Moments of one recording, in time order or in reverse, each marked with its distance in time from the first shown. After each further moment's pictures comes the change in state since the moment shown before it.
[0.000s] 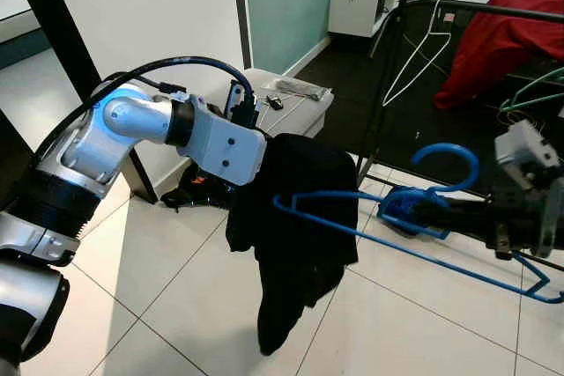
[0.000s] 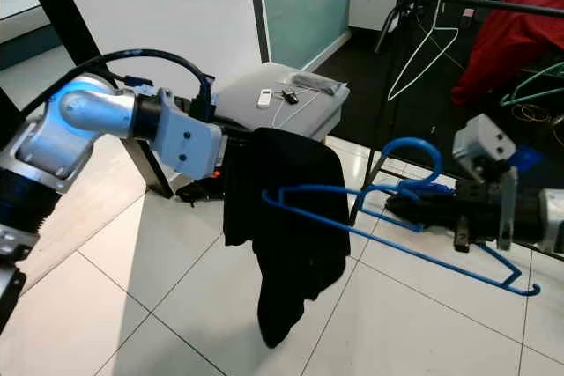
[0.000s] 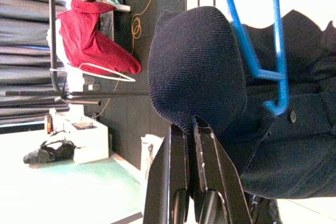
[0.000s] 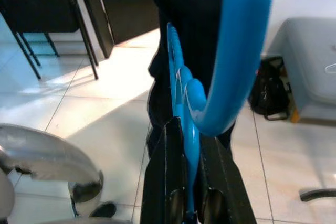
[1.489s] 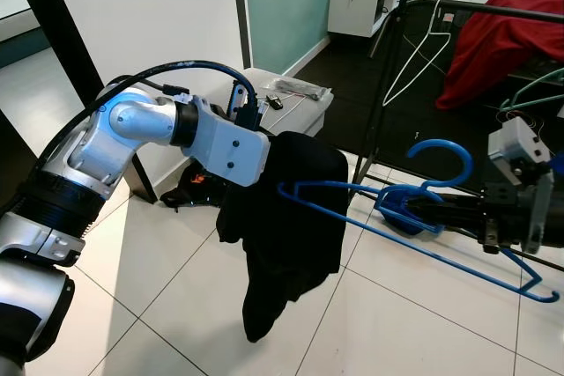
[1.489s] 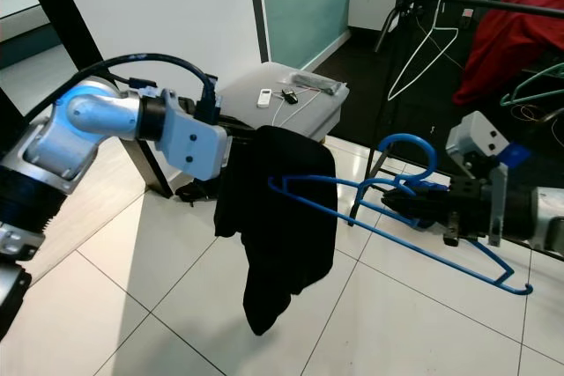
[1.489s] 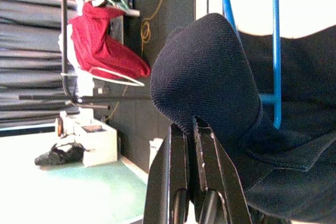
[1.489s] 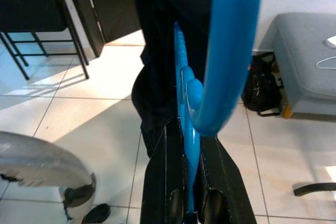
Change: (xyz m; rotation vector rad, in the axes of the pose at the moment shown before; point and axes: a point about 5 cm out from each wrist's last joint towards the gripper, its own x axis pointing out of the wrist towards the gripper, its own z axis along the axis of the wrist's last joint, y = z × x) left arm 0.007 0.004 0.008 0.023 -0.041 0.044; right arm 0.014 -0.006 -0.007 -0.026 0.042 -0.080
